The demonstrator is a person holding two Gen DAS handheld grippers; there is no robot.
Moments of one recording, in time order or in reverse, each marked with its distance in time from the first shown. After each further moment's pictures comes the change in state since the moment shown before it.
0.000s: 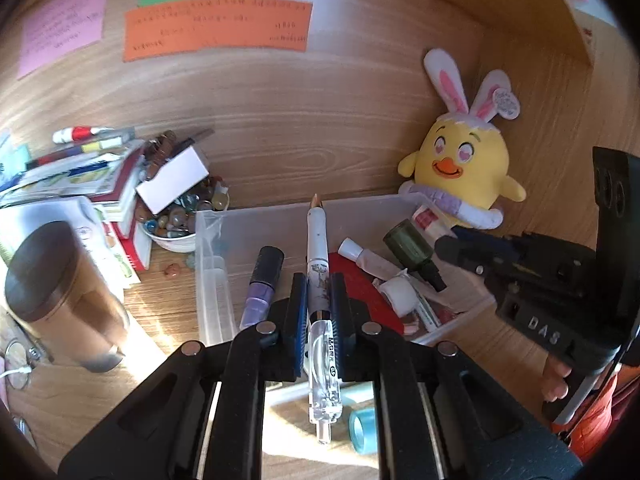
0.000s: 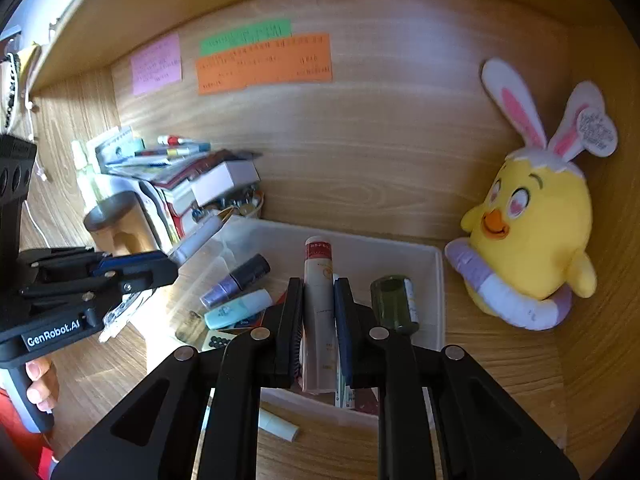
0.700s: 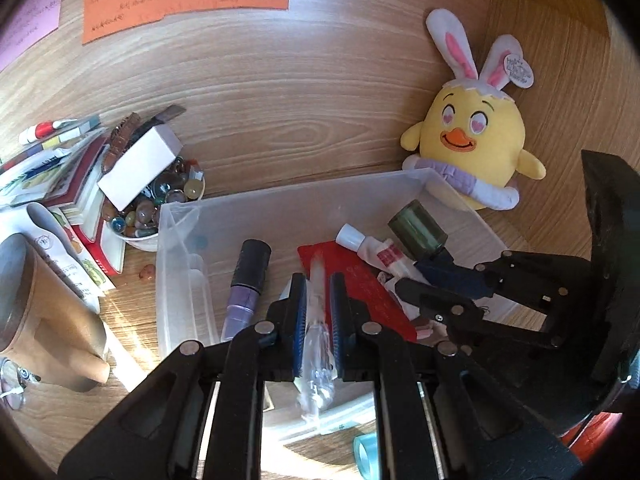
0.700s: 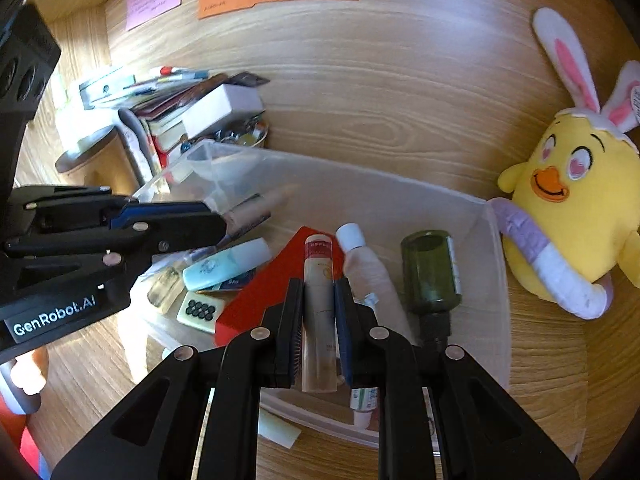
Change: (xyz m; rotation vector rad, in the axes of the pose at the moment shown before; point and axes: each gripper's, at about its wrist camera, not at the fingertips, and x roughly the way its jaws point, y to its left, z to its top) left arm 0.035 -0.004 0.005 0.036 0.074 0.000; right arm 0.051 0.012 -0.018 -0.067 0.147 -0.005
